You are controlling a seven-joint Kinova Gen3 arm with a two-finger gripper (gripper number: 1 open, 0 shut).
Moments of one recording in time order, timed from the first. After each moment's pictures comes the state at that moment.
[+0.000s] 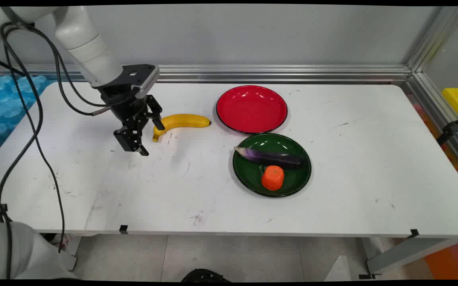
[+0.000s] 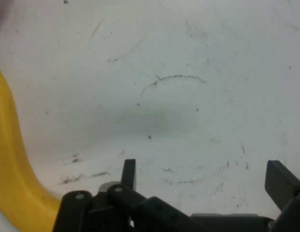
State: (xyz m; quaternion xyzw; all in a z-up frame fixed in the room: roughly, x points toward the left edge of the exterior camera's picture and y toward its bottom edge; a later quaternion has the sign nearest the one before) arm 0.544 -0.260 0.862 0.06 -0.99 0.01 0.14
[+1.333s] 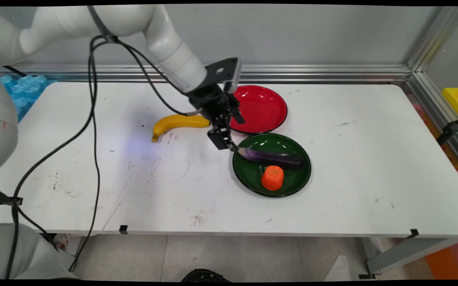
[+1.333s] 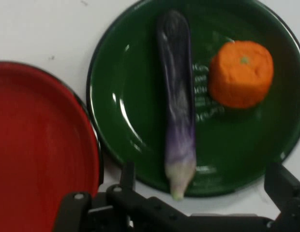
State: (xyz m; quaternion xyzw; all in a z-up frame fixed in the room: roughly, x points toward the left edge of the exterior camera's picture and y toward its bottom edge) arm 0.392 -0.327 0.839 0.08 -0.96 0.07 0.25
